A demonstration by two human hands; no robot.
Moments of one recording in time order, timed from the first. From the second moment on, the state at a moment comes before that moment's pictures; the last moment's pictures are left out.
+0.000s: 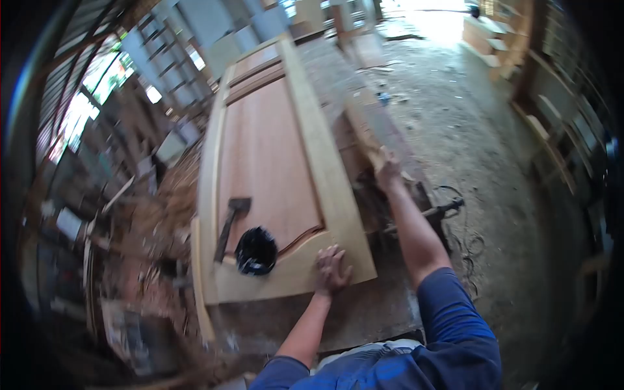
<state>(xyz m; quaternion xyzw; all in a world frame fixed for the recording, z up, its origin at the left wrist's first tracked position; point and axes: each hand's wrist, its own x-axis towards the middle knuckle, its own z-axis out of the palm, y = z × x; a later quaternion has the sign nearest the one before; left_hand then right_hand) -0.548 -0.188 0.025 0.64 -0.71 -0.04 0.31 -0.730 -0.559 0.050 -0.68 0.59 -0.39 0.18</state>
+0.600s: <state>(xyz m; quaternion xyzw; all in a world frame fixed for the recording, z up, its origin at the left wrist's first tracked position) -0.456 -0.134 0.078 0.56 -0.61 -0.30 0.47 -0.612 -0.206 0.069 -0.66 0.53 -0.38 0.38</state>
